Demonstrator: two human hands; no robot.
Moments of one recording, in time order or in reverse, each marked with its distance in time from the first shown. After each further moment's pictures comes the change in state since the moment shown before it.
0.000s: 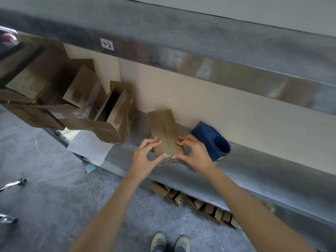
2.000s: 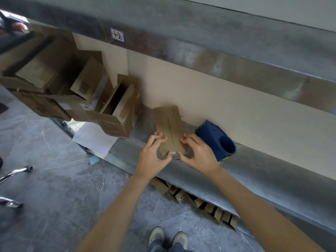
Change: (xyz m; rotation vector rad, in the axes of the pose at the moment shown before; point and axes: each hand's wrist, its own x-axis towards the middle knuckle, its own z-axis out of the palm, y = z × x) left_hand -0.007 0.007 0.015 0.109 0.058 0.018; right_hand -0.007 0.000 -0.001 -0.303 0.016 -0.185
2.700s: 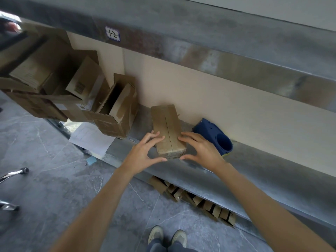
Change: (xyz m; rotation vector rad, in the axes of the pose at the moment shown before) left_hand 0.013 -0.025 -0.031 0.064 -0.294 0.110; right_hand 0.002 0.025 -0.014 -0.016 -0.237 -0.053
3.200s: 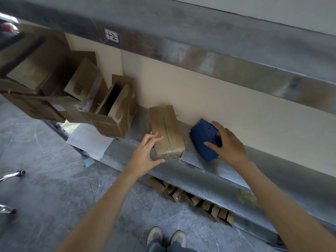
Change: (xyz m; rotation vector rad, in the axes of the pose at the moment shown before) left_hand -0.001 0.004 0.017 -0.018 0.103 -0.039; right_hand -0.031 0.059 -0.034 -0.002 0.151 0.438
